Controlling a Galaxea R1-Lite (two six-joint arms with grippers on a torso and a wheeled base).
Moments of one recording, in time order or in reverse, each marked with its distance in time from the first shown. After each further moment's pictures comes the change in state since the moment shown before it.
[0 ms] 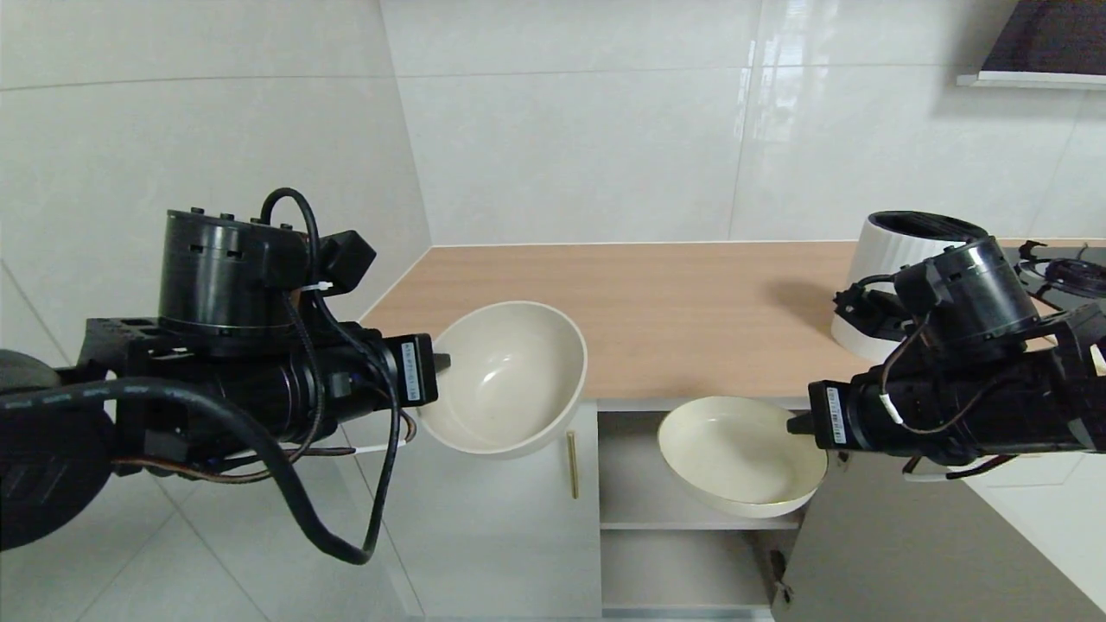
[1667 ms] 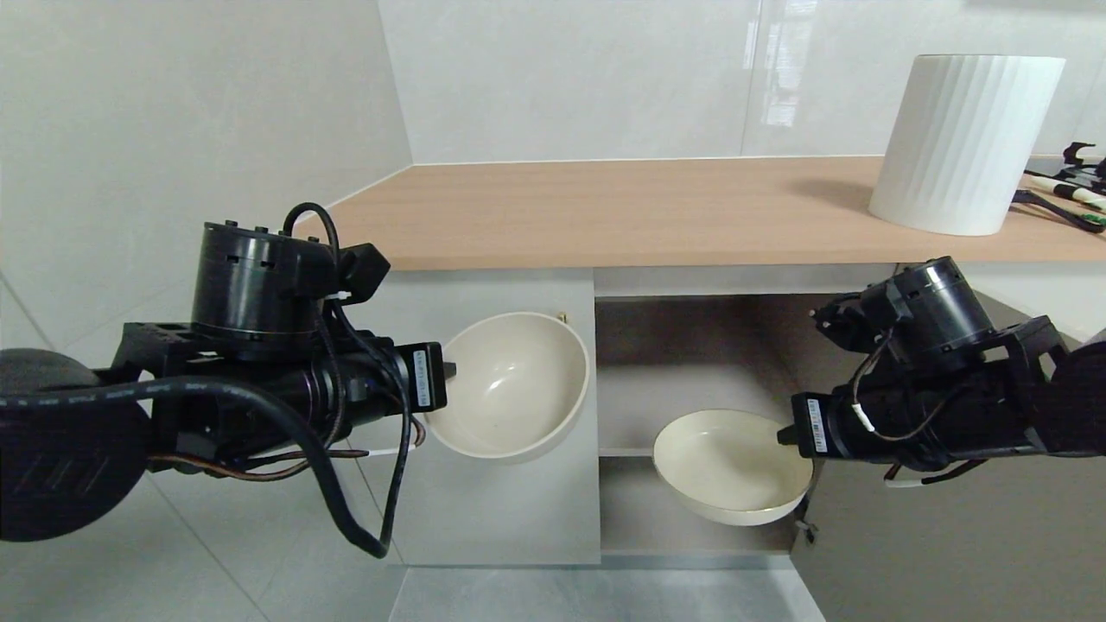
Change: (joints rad) left arm 0.001 0.032 -0.001 0.000 0.001 0.000; right arm 0.000 0.057 0.002 -0.013 -0.007 -0.003
